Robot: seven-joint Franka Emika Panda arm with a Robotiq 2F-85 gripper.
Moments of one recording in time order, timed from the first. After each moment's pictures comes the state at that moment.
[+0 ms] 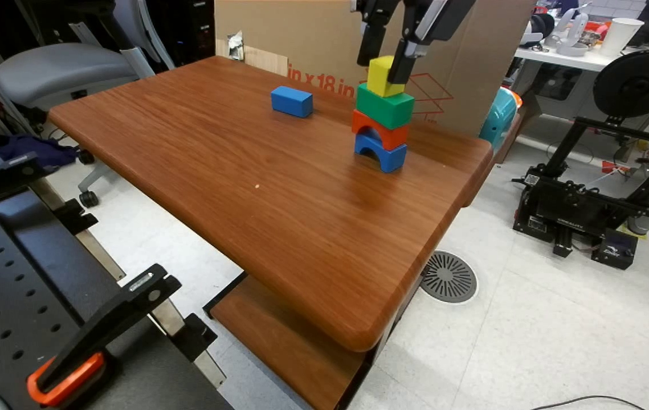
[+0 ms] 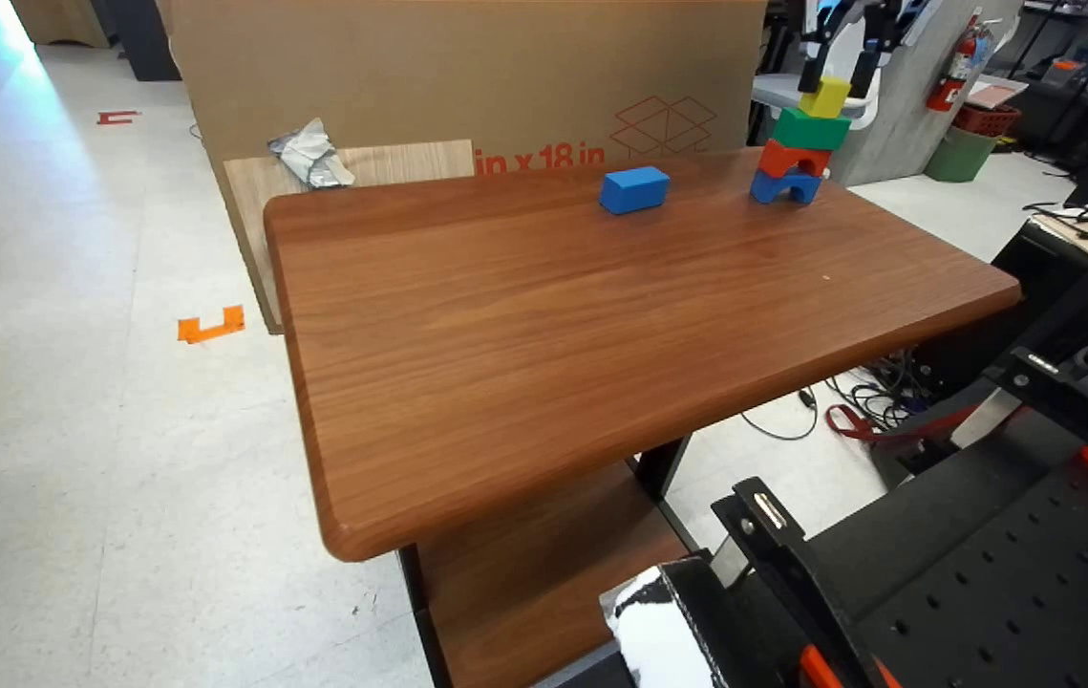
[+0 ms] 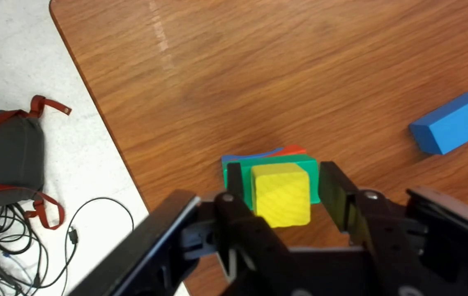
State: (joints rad) arm -0.18 0.63 -0.10 -1.58 0.08 2.01 0.07
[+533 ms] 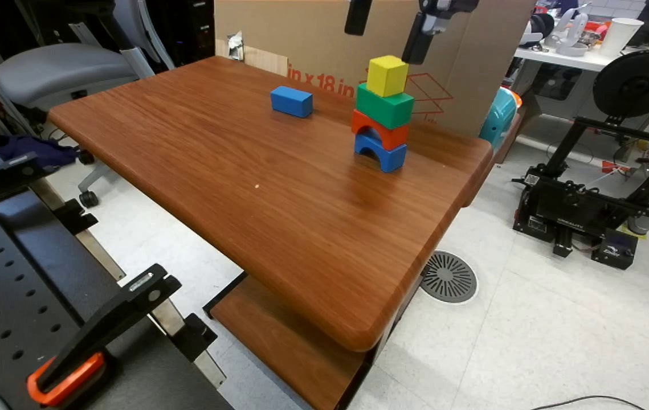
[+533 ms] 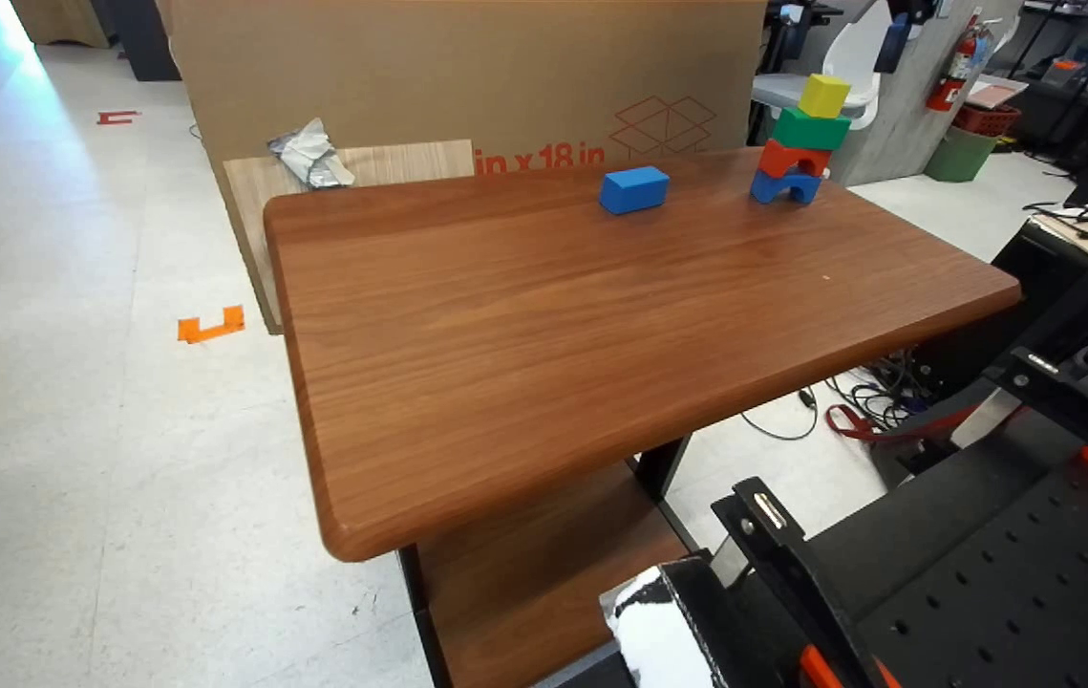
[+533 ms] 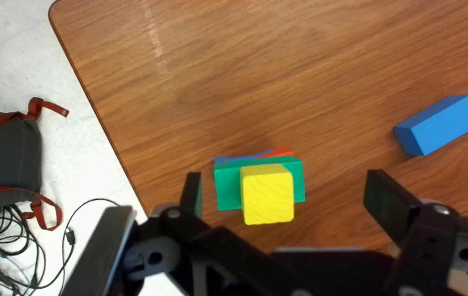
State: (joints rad) arm -0.17 0.61 -0.09 -1.58 0.09 1.99 0.07
